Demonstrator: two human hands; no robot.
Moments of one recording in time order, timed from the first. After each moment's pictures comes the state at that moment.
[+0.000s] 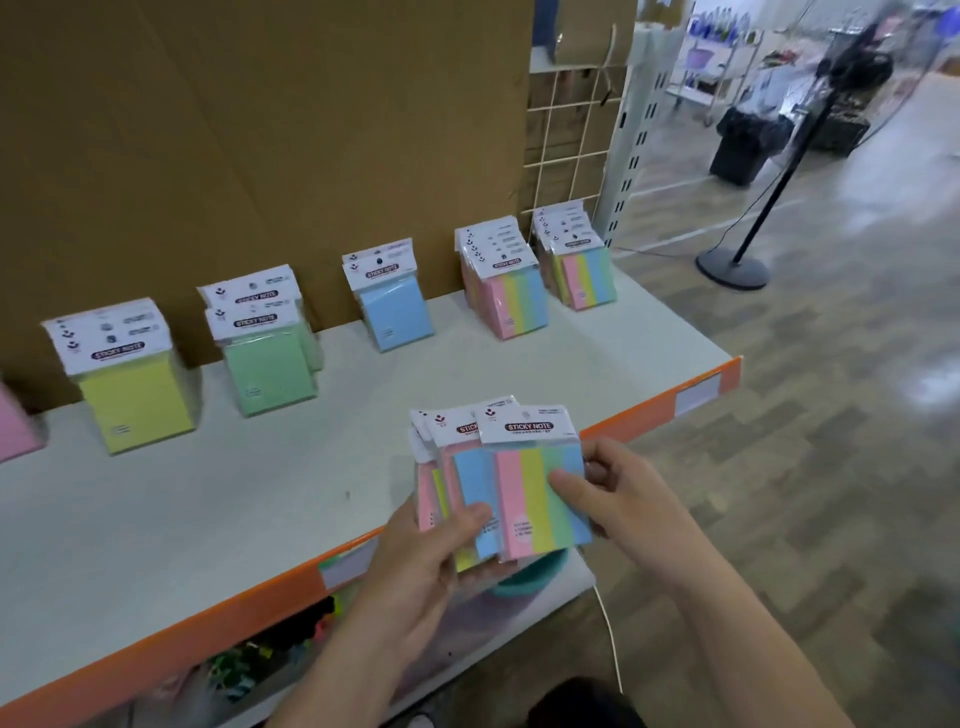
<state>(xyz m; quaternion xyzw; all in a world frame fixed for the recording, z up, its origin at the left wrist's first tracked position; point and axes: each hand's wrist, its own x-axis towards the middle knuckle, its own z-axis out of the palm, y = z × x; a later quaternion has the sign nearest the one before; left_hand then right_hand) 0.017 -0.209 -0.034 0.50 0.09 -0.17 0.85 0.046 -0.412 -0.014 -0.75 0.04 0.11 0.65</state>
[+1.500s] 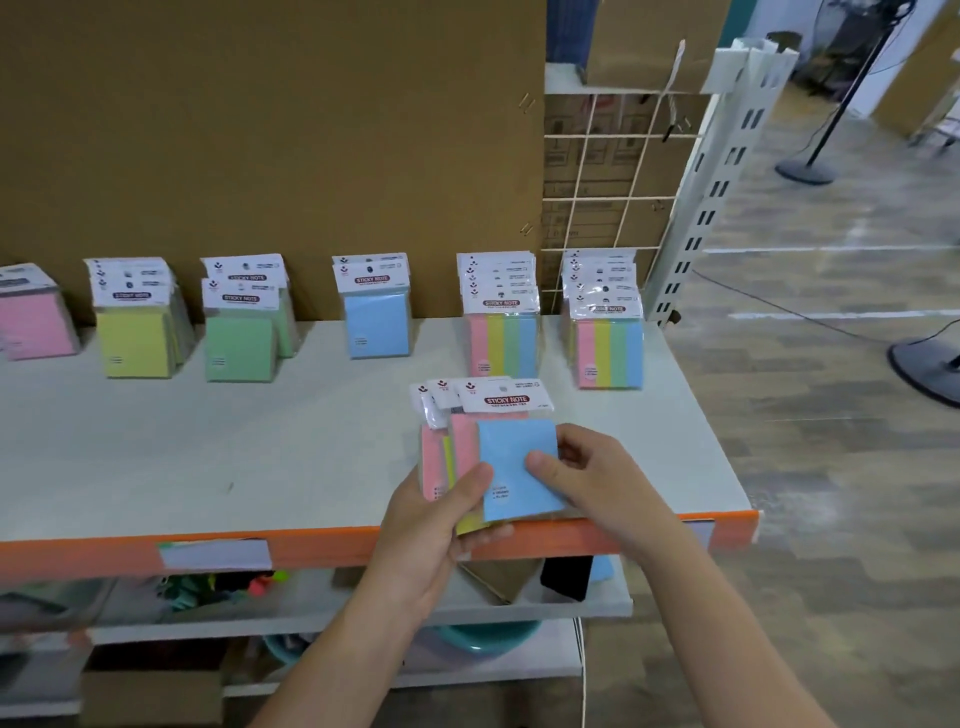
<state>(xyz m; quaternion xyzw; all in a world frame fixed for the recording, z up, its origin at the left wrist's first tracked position) 0.121 -0.368 -0.036 0.48 0.22 0.05 0.85 0.226 -0.526 -0.030 -0.77 -0.19 0.22 0.57</state>
